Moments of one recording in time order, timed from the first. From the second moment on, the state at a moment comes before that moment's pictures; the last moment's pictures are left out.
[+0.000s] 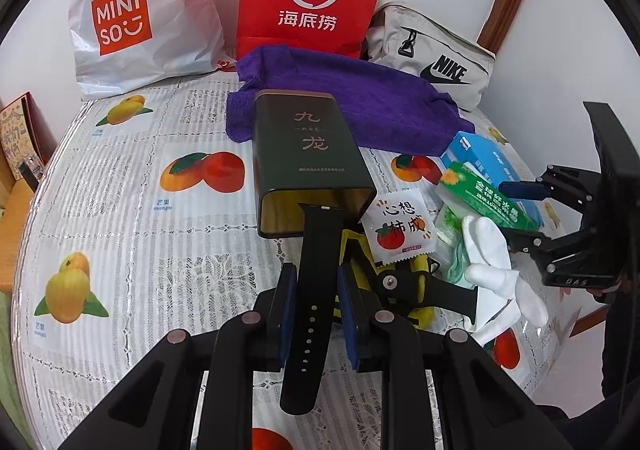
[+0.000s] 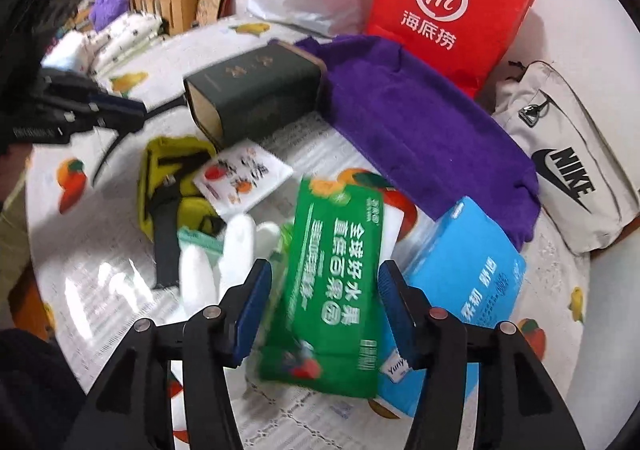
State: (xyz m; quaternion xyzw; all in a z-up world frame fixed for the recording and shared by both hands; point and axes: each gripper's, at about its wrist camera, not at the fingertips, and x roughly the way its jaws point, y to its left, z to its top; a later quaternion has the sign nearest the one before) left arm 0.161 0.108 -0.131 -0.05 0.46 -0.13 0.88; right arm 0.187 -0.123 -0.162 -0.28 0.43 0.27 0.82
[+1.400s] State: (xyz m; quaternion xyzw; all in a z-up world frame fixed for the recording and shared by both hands) left arm 0.194 0.091 -0.069 -0.03 0.43 -0.12 0.89; right arm 0.239 -0.168 -0.102 -0.12 0.42 0.21 0.88
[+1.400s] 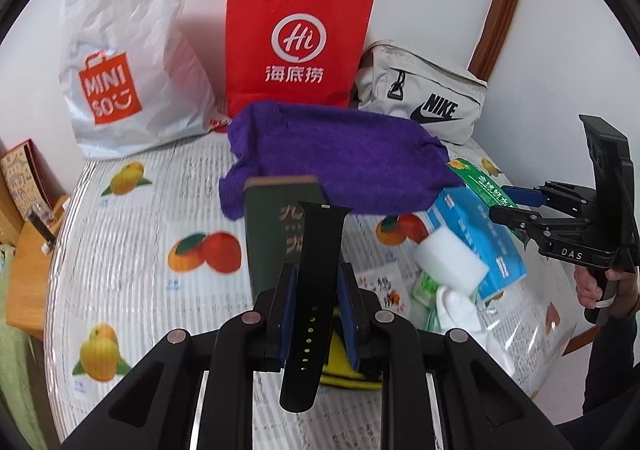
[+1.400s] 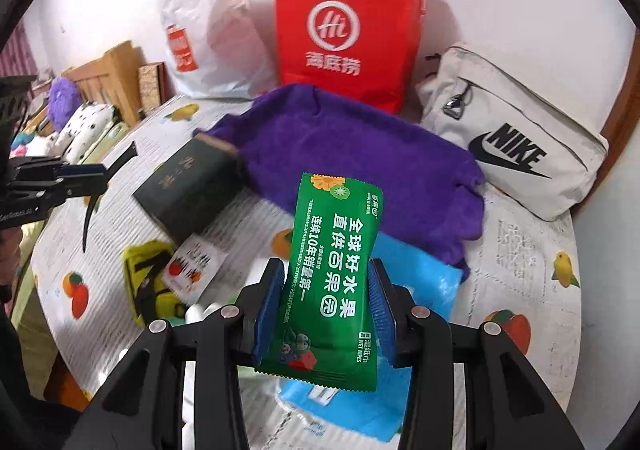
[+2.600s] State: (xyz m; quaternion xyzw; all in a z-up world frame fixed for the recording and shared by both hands) left arm 0.422 0.062 -0.101 -0.05 0.47 -0.11 0.88; right arm 0.428 -0.192 -0.149 -0.06 0.48 0.12 0.87
